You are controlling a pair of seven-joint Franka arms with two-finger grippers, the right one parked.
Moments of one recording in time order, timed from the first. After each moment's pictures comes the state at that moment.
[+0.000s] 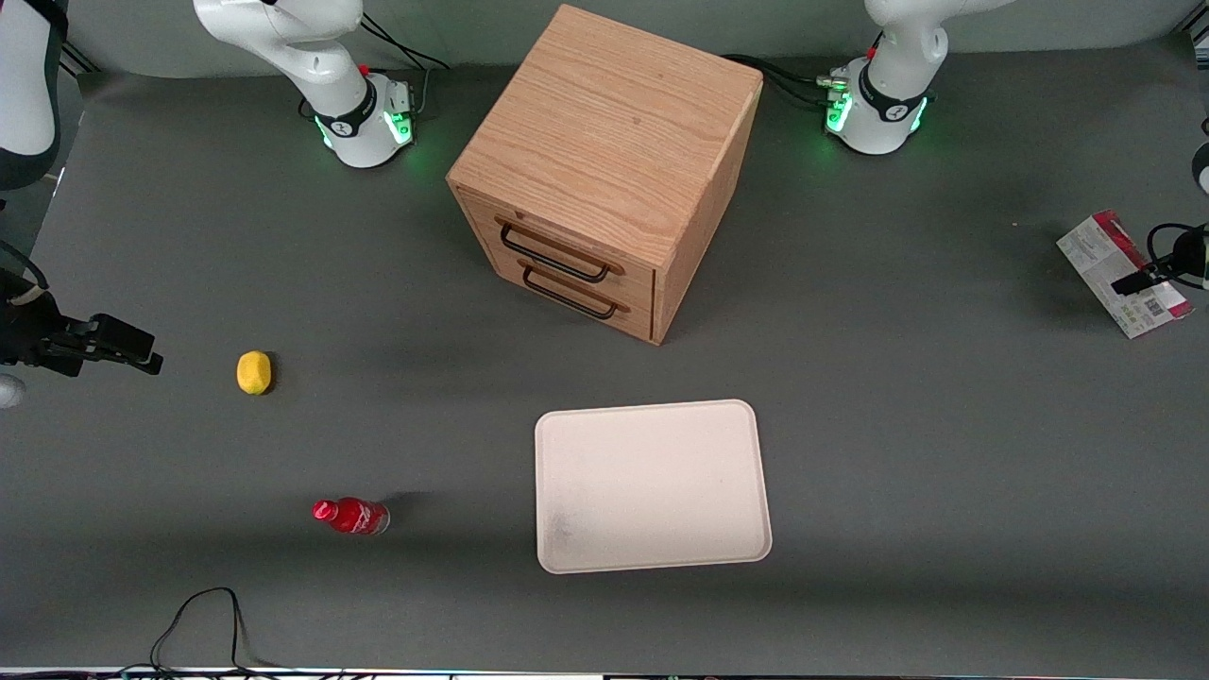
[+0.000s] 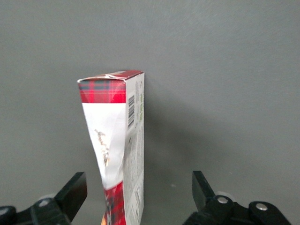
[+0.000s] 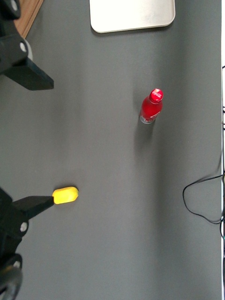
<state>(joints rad) 0.20 0.26 0.45 -2.22 0.07 2.38 0.16</state>
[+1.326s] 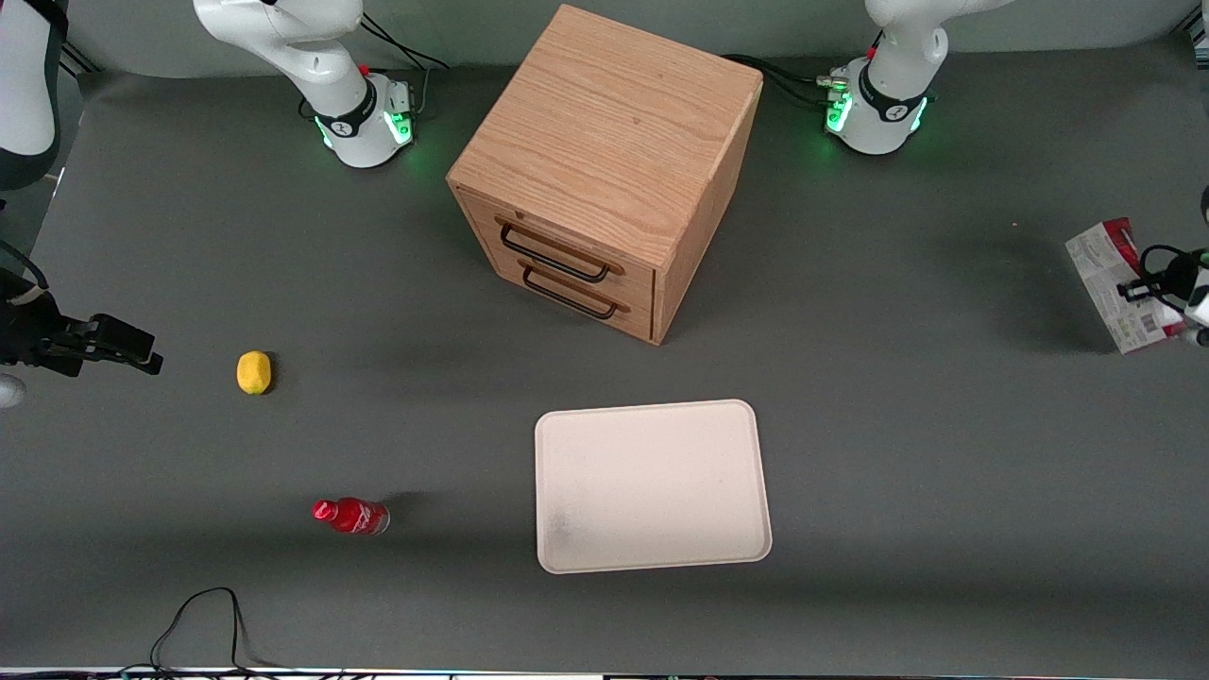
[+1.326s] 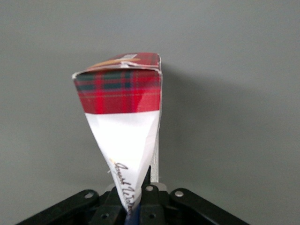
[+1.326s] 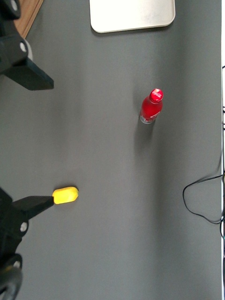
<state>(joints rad) 0.20 0.33 0.33 -1.99 0.08 2.10 0.26</state>
